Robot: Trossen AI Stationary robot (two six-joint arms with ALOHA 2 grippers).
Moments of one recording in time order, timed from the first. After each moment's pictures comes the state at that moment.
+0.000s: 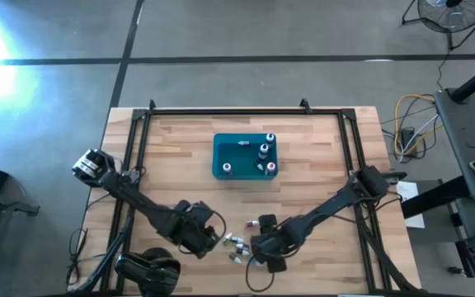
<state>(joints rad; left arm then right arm) -0.59 1.68 1.16 -0.76 -0.44 -1.34 0.51 2.10 1.38 -0.58 0.06 0.39</state>
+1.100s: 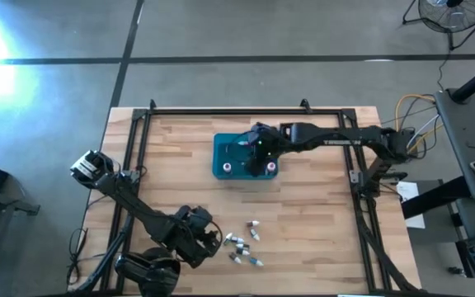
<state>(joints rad) -0.65 1.68 1.16 -0.64 -0.57 -1.38 -0.14 1.71 1.45 -0.72 0.07 0.46</state>
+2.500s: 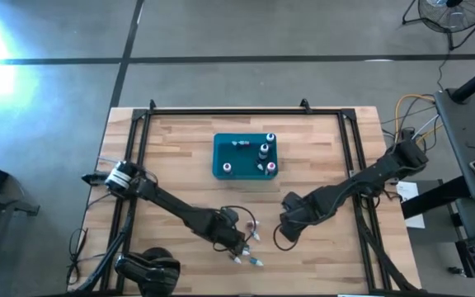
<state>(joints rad) -0.44 2.00 1.41 -0.65 -0.12 -1.34 0.44 1.60 1.07 -0.88 0.04 1.25</state>
